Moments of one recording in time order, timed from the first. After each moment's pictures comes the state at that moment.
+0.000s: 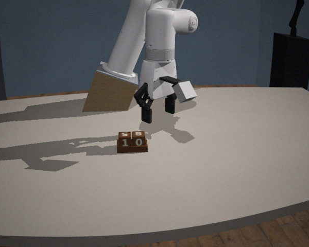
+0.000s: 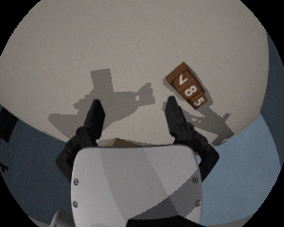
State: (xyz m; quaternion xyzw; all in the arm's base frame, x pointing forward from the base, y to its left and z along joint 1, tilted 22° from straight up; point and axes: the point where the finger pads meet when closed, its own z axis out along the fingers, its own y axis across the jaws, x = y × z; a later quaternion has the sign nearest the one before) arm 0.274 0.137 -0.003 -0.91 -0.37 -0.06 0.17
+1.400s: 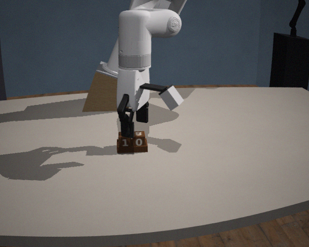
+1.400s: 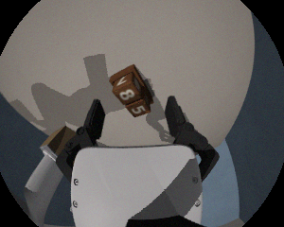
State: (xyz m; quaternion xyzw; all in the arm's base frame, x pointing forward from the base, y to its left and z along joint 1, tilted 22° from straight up) arm 0.347 0.080 -0.028 -0.81 -0.55 -0.10 0.16
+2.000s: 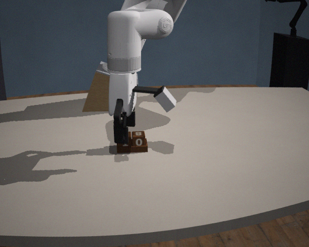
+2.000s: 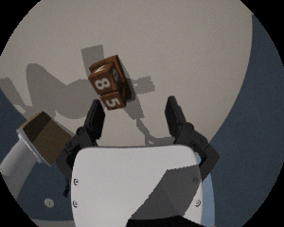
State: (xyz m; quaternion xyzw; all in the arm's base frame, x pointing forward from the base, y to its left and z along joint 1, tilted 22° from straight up) arm 0.375 0.059 -0.037 -0.75 -0.64 -0.12 0.15
